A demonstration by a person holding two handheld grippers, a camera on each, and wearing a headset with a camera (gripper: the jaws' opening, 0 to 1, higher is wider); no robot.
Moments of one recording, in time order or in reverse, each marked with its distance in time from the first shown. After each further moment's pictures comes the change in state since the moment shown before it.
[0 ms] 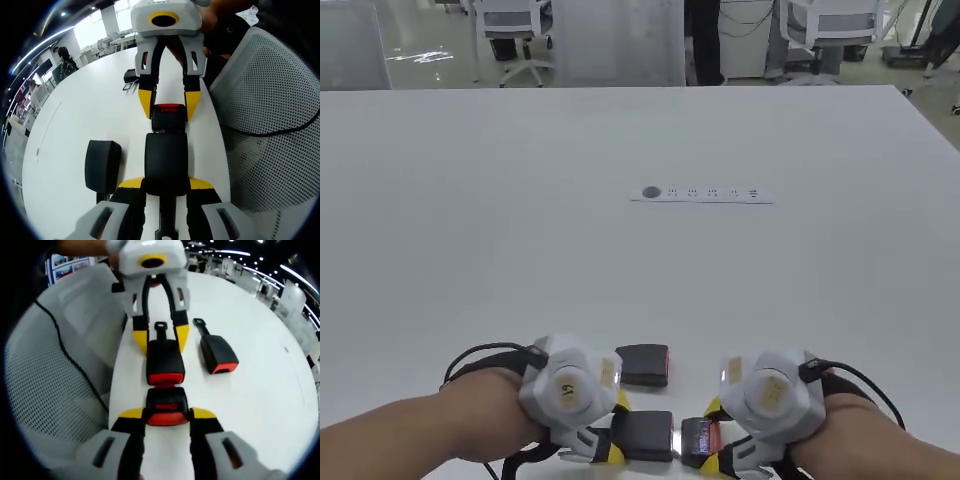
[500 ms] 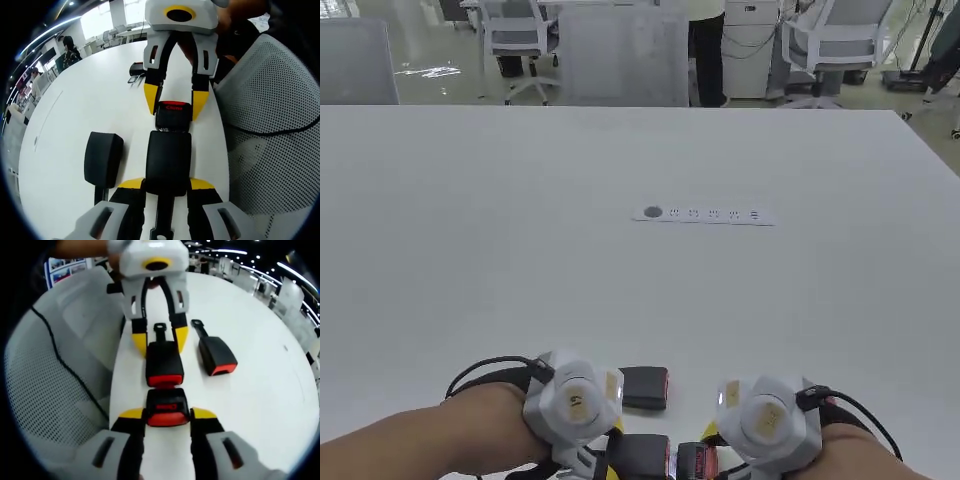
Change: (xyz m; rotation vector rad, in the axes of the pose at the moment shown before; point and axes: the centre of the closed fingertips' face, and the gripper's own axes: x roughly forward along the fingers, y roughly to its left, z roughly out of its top) left arm -0.001 0.004 -0.005 -0.068 0.041 -0.007; right arm 0.001 -0.002 0.006 0.025 -0.005 -0.003
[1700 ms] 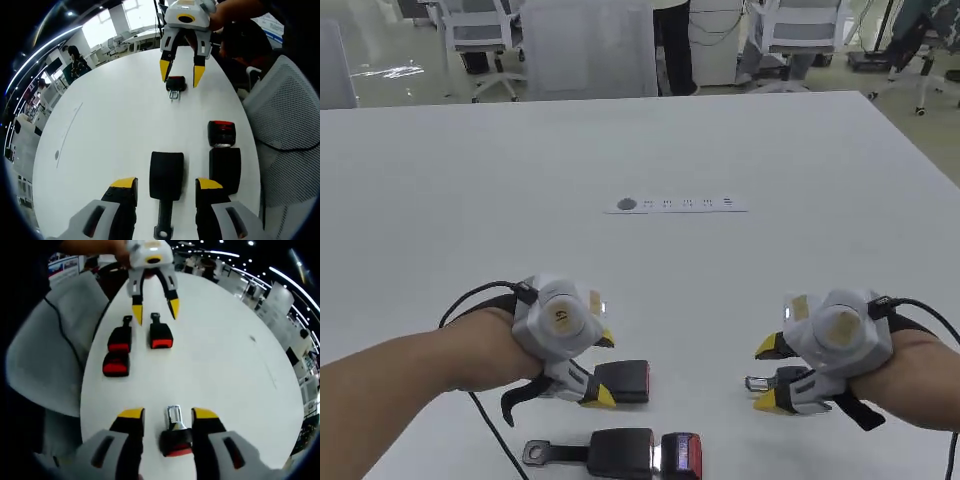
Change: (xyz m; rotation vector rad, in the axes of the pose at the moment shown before) left arm -0.026 0.088 0.031 0.050 -0.032 0.102; right arm -0.081 -0.089 -0.056 -0.013 0.039 -0.144
